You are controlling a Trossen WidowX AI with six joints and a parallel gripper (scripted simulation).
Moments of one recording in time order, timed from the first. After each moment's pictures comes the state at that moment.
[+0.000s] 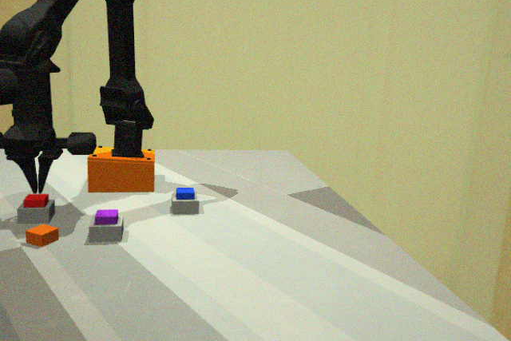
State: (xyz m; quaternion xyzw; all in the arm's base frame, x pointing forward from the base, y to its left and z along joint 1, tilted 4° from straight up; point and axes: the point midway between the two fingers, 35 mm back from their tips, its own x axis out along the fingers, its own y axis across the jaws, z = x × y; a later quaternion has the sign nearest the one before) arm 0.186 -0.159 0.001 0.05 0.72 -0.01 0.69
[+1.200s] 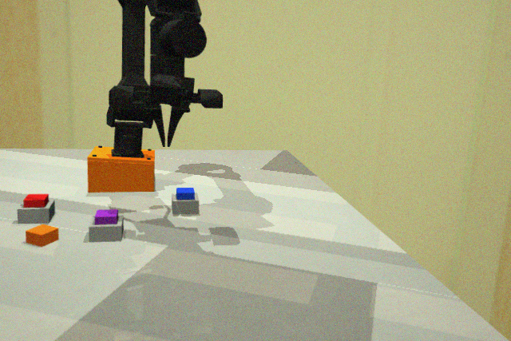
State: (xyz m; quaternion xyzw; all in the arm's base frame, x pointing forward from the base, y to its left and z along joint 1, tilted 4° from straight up) arm 0.214 0.051 0.096 0.06 0.71 -0.01 0.70
